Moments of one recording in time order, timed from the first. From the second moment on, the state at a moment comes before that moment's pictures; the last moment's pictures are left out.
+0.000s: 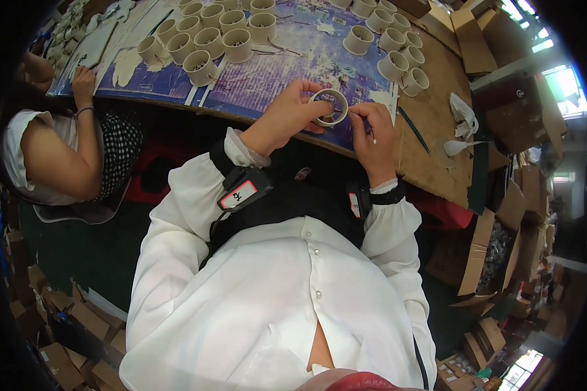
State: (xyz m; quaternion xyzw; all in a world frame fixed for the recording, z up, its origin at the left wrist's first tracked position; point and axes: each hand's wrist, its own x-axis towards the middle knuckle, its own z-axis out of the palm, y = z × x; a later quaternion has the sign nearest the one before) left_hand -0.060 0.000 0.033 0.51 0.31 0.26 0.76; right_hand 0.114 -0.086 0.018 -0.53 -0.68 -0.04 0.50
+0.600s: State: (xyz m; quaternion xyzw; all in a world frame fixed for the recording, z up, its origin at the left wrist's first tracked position) left_hand -0.061 0.003 0.029 0.46 0.30 0.29 0.78; right_hand 0.100 -0.089 0.009 -0.64 -0.57 0.14 0.50
